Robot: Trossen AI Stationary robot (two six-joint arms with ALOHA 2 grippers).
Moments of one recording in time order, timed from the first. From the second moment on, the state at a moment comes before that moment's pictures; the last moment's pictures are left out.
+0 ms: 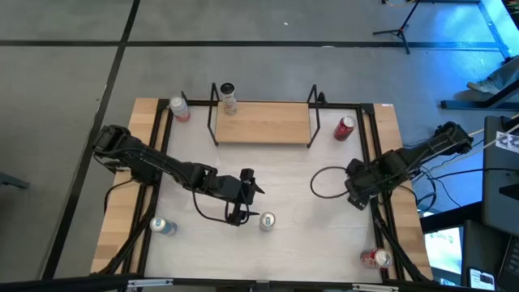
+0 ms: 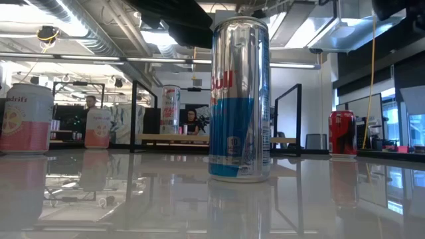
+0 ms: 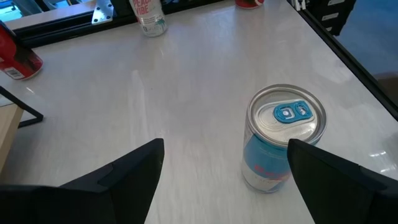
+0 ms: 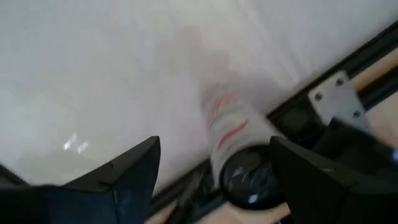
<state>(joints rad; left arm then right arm) -0.28 1.57 1.02 -0.04 -0.14 0.04 0.45 1.13 1.13 -1.57 0.00 1.12</state>
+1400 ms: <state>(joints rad) -0.28 1.57 1.01 -0.03 -0.14 0.04 0.30 0.99 0.93 -1.57 -0.20 1.05</state>
